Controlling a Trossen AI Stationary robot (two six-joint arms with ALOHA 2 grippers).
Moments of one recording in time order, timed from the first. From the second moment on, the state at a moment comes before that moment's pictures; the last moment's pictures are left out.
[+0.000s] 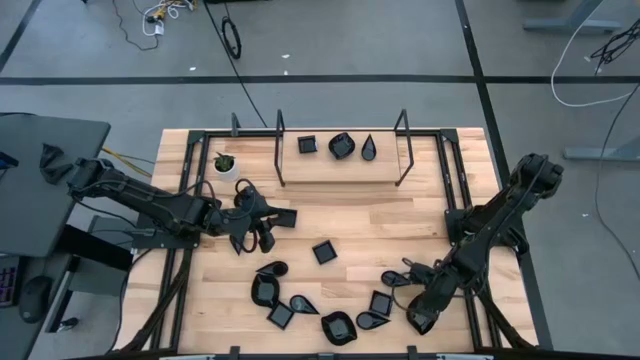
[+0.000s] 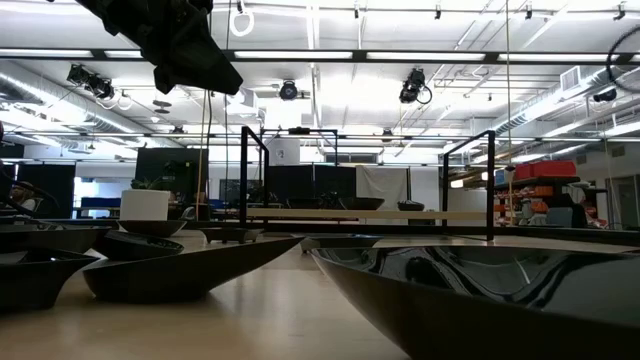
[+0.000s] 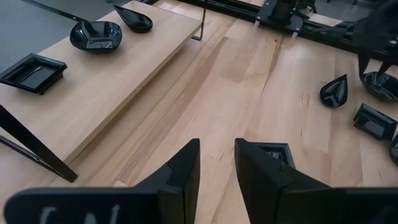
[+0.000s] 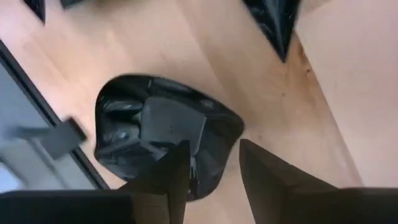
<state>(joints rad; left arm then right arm) -0.29 1.12 0.70 -0.15 -0.58 -0.49 0.87 1.39 0.63 -0.45 -0.12 1.45</state>
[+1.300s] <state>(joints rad) -0.29 1.12 0.70 -0.15 -0.60 -0.49 0.61 1.20 0.72 -0.21 0.03 1.29</state>
